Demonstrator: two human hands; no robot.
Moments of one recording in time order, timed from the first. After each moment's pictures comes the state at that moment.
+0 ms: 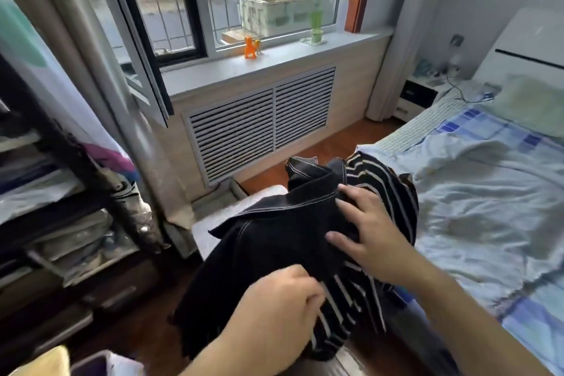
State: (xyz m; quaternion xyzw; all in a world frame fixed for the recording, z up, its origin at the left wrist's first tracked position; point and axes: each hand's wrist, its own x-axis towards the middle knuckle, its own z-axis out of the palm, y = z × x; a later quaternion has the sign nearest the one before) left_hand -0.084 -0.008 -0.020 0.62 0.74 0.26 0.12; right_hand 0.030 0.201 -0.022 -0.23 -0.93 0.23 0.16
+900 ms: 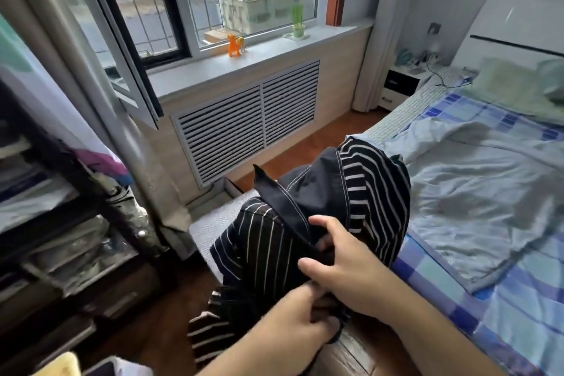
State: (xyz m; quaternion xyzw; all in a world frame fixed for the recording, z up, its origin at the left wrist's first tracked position) left_hand -0.065 -0.034 -0.021 0.46 0.61 0.40 0.51; right_hand 0.031 0.090 0.004 -0.37 -0.82 0.43 0.06
